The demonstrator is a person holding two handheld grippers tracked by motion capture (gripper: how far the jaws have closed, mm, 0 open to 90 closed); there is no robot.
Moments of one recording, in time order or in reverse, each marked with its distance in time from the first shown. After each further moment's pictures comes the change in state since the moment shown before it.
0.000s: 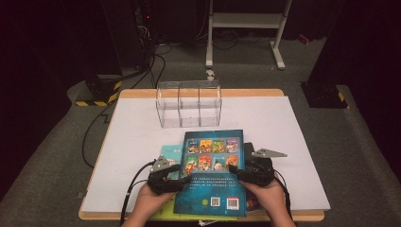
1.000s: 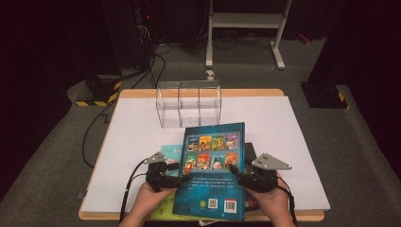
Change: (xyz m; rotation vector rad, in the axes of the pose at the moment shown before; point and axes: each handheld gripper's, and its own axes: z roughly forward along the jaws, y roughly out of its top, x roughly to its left) left arm 0.018 0.005 0.002 -0.013 -0.153 -0.165; right arm 0.039 0.005 -0.034 -0.164 -0.083 -0.238
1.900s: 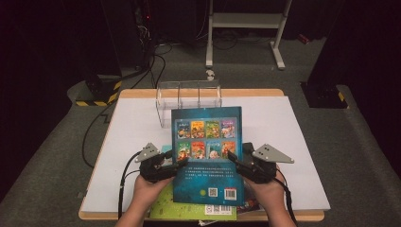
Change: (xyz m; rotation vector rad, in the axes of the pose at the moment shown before) left arm -0.021 0.034 -0.030 -0.208 0.137 0.136; right arm -0.001 0.029 0.002 -0.129 -0.018 0.014
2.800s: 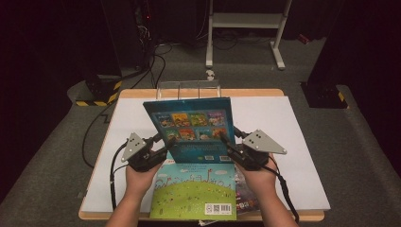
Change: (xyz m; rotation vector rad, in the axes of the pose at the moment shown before) left arm 0.009 0.026 -0.024 -0.242 0.140 0.151; right arm 0.024 0.053 0.007 -0.140 -0.055 -0.135
